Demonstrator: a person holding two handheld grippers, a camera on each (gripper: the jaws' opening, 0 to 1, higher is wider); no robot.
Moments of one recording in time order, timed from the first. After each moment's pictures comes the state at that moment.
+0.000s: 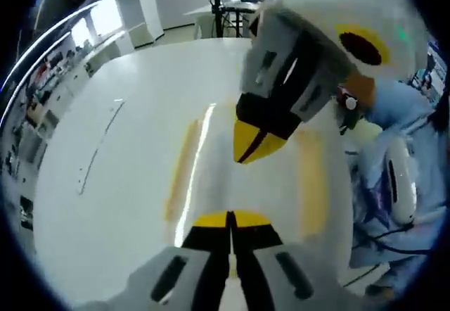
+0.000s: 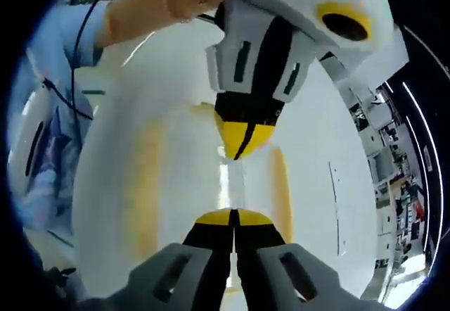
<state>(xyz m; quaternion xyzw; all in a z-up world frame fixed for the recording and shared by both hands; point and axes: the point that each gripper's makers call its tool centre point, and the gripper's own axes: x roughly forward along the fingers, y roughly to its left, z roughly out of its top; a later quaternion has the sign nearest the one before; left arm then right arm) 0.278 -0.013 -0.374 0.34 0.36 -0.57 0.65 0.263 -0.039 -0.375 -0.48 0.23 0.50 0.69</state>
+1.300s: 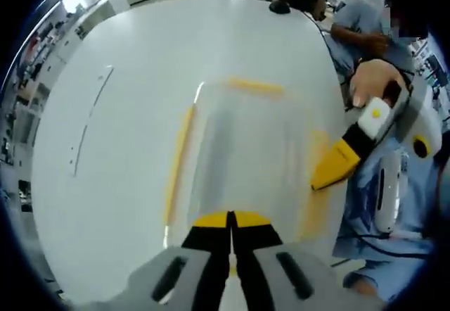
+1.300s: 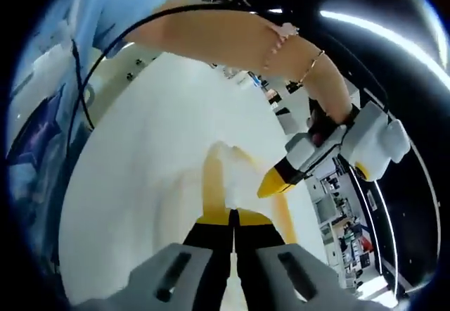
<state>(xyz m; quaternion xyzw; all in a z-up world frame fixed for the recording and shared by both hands) 0.280 -0.011 -0.380 0.38 0.47 -0.52 0.61 0.206 -0.026 -0.368 -0.51 0.00 0.41 0.76</state>
